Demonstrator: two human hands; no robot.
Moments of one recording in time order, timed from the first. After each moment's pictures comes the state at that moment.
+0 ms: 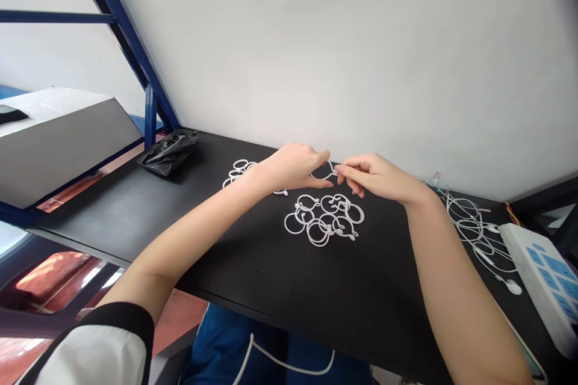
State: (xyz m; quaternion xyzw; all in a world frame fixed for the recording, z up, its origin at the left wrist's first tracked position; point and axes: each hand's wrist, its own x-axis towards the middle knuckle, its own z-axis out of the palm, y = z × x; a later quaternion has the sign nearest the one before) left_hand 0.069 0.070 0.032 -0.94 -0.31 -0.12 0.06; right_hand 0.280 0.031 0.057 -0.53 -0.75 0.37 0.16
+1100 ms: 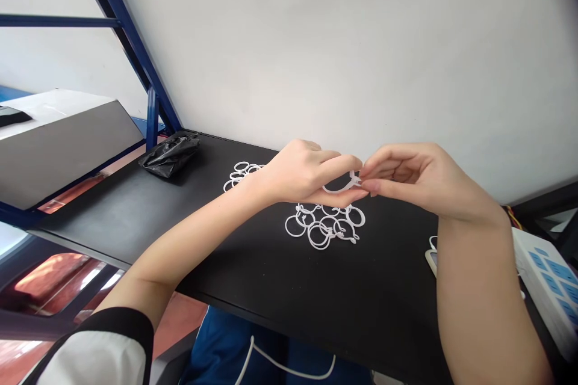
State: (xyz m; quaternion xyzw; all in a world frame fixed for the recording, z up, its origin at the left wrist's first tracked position) left_hand 0.072 0.046 0.044 -0.84 -0.07 -0.50 0.19; right_hand 0.281 -0.010 0.097 -0.43 -0.76 0.38 0.30
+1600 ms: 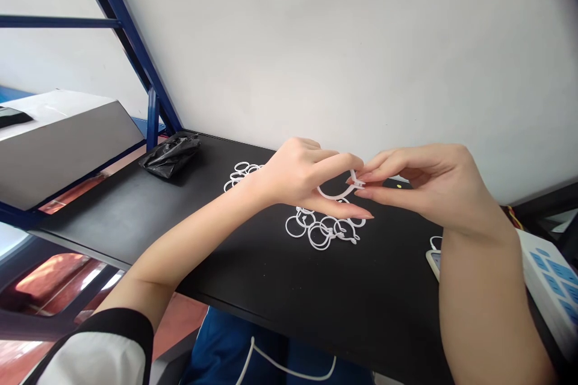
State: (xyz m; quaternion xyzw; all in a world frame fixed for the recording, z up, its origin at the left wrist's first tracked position) left_hand 0.070 0.043 0.050 -0.83 -0.04 -0.53 0.18; right_hand 0.270 -0.020 0.092 -0.38 -0.78 0.27 0.41
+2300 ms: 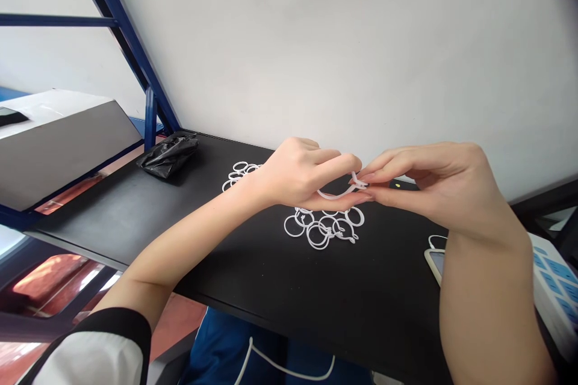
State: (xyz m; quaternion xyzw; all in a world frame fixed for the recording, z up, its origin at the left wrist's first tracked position) left_hand 0.071 0.035 0.053 -0.84 -0.07 -0.50 0.20; right_hand 0.274 -0.027 0.097 -0.38 -0.80 0.21 0.41
